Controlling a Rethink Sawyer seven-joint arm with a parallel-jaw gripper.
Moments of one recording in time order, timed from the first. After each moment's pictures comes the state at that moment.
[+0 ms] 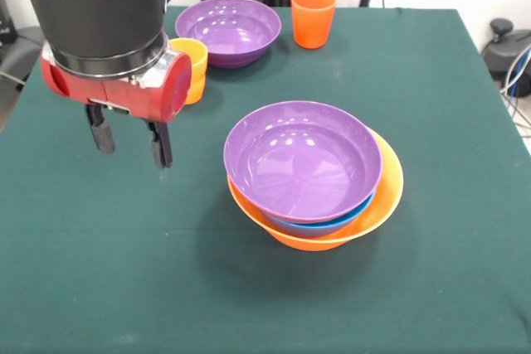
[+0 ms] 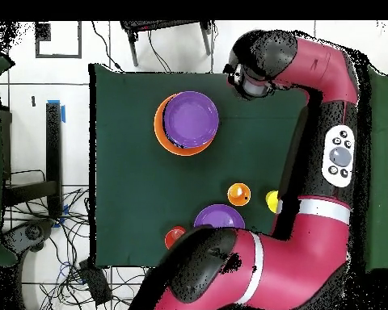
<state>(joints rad) -0.41 -0.30 0.19 0.68 -0.20 1.22 1.82</state>
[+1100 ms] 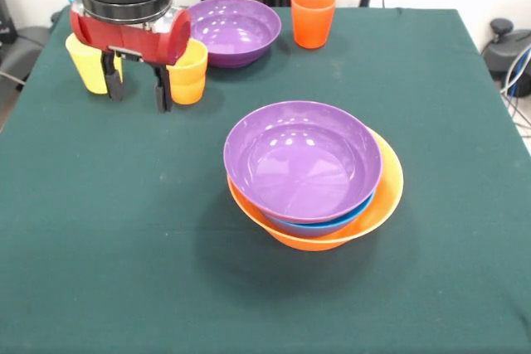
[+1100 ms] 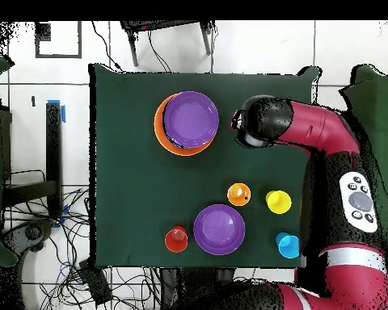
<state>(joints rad) -0.52 -0.54 0.19 1.28 -0.26 0.83 1.82</state>
